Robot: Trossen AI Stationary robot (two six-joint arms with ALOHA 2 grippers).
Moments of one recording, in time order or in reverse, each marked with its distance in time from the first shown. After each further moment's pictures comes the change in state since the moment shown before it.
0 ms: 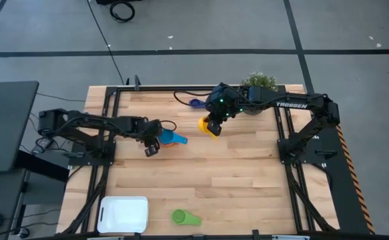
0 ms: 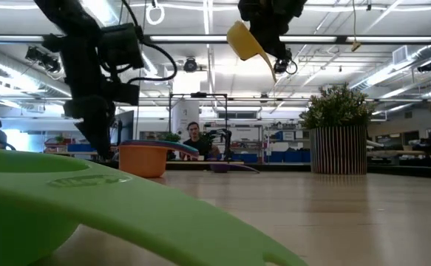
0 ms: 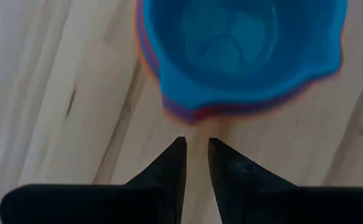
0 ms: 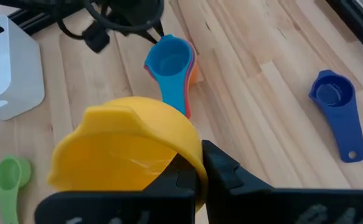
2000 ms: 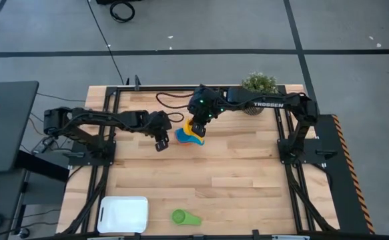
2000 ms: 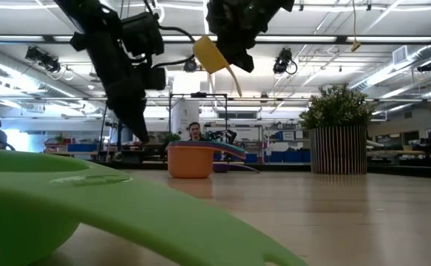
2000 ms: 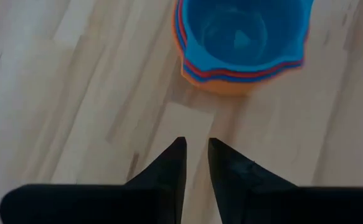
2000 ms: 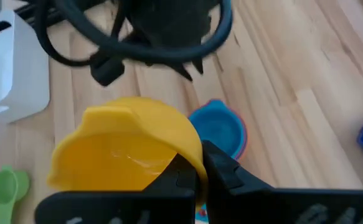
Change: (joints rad) left arm 0.052 0.061 0.117 0.134 0.063 0.060; right arm -0.006 0.242 0.179 0.047 -0.087 -0.067
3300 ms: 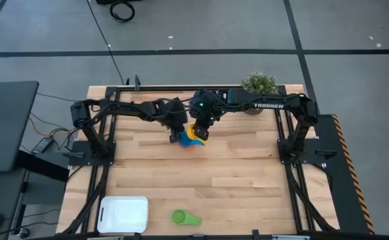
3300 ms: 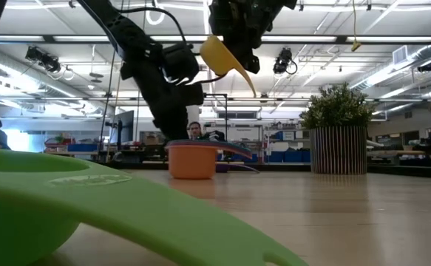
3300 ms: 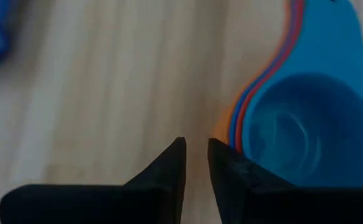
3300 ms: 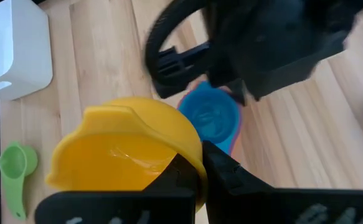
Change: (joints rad) left arm 0.131 0.331 0.225 0.145 0.273 0.261; right arm 0.018 -0.002 0.000 -0.084 -0.023 0.008
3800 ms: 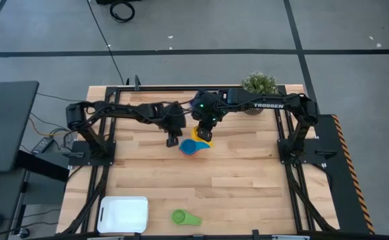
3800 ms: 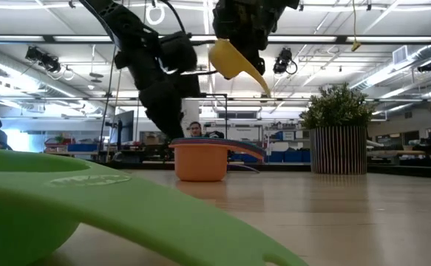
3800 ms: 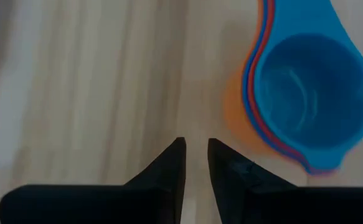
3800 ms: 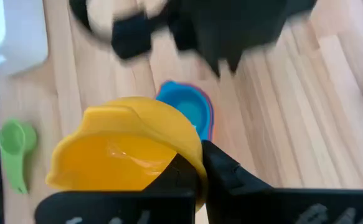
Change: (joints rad) left arm -0.043 -0.071 0.000 -0.109 -0.001 -0.019; right arm -0.001 0.000 0.000 -0.087 -0.024 -0.038
